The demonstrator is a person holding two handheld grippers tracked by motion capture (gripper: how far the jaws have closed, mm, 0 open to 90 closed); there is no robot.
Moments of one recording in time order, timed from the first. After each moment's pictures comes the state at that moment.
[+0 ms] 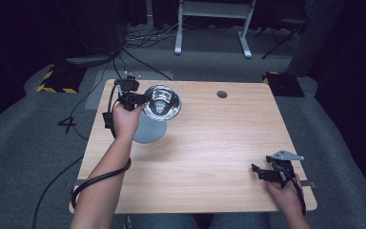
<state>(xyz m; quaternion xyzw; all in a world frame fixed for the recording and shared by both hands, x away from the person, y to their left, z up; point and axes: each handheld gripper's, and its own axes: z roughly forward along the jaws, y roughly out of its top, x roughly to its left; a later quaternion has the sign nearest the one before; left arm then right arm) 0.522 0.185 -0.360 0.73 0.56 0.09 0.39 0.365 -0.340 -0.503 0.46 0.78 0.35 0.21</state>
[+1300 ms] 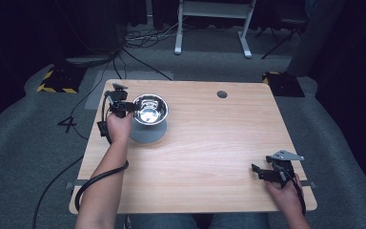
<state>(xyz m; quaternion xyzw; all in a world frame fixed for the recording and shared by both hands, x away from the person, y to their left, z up) 0.539 0.224 -0.428 0.68 0.63 0.05 0.36 0.365 -0.340 -0.503 0.46 0.78 0.35 0.21</state>
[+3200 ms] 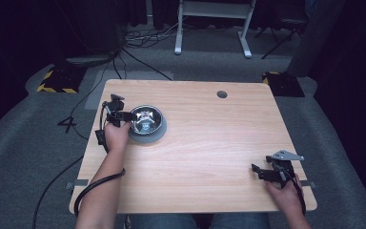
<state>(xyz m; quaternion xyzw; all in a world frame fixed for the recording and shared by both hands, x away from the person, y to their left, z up) 0.534 0.240 -0.467 0.67 0.66 0.04 0.33 0.365 -0.340 -0.503 0.46 0.79 0.35 0.21</state>
